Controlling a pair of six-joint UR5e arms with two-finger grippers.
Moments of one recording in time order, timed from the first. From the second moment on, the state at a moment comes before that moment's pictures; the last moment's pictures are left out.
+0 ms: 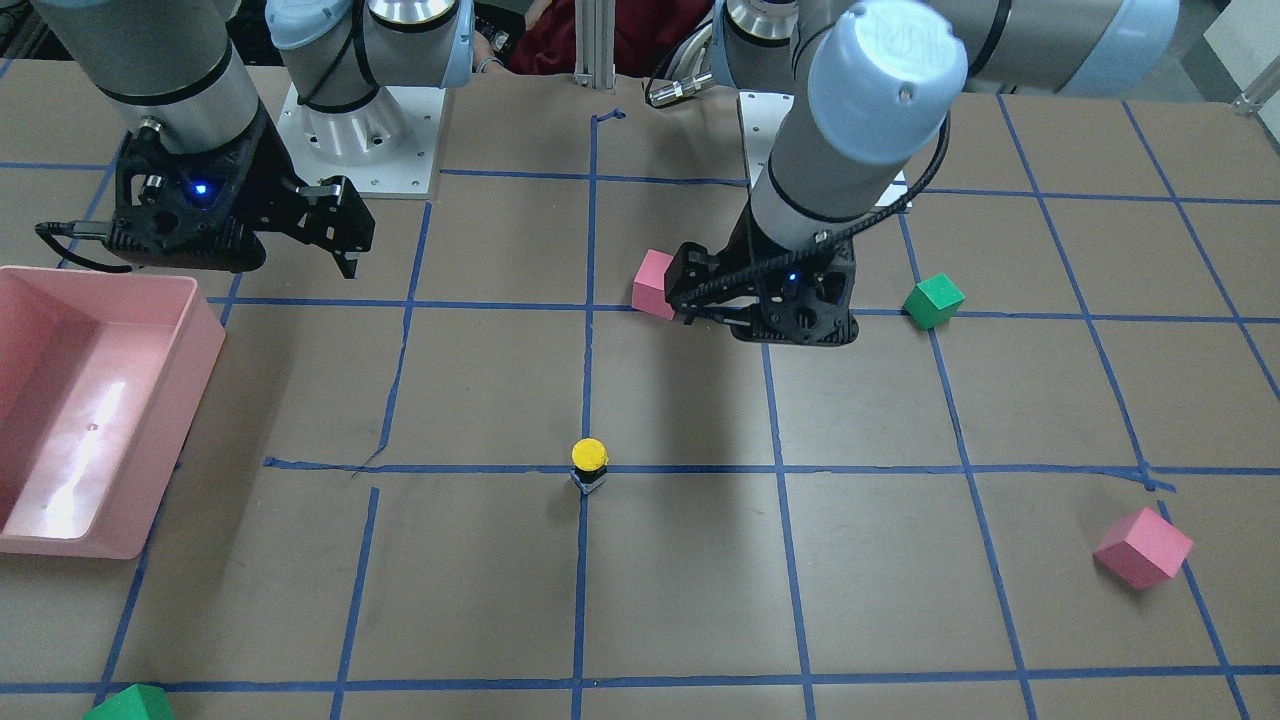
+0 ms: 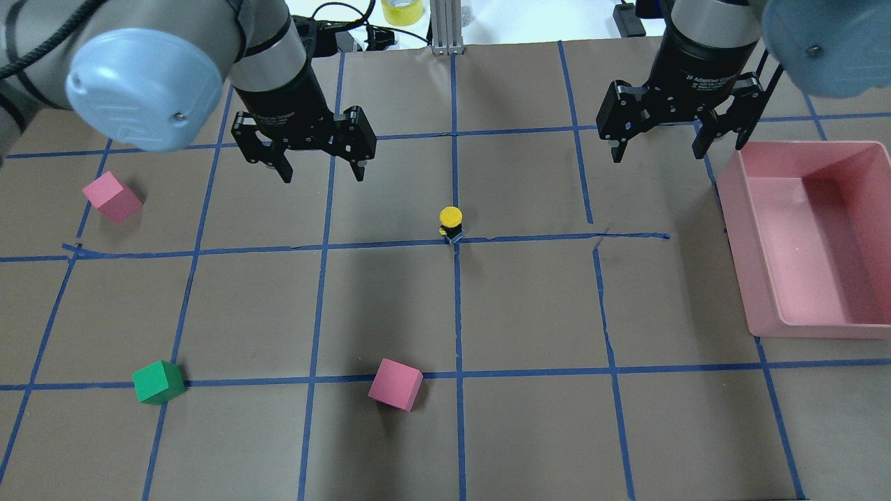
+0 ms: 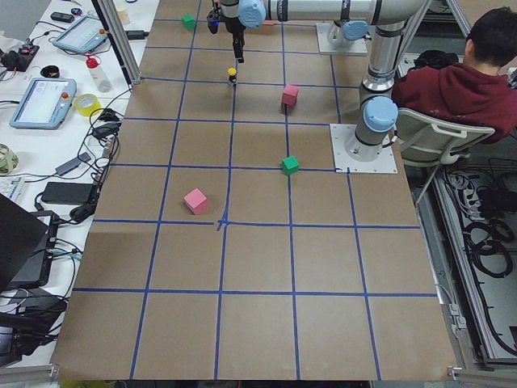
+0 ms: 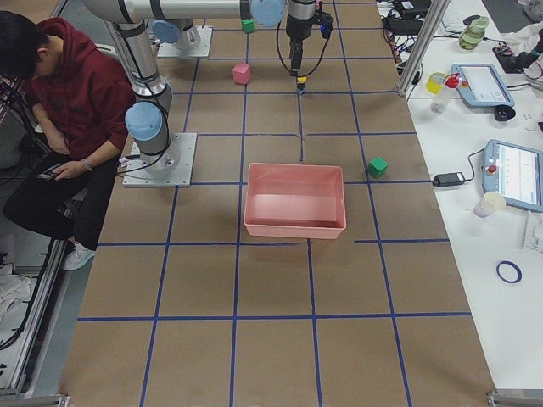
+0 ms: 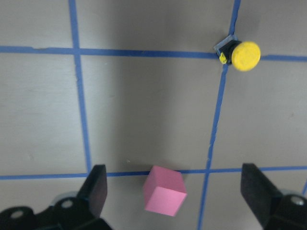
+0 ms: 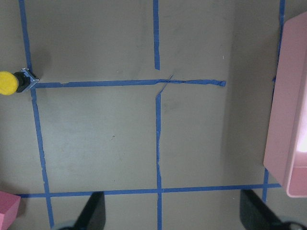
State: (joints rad) left arm -1.72 -1.67 -1.52 -1.52 1.57 -0.05; right arm 1.58 -1.51 1.51 -1.50 -1.60 0.03
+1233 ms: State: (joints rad) left arm -1.70 -1.58 -1.56 -1.37 1.60 0.03; right arm 1.58 -1.51 1.51 -1.50 -1.60 0.02
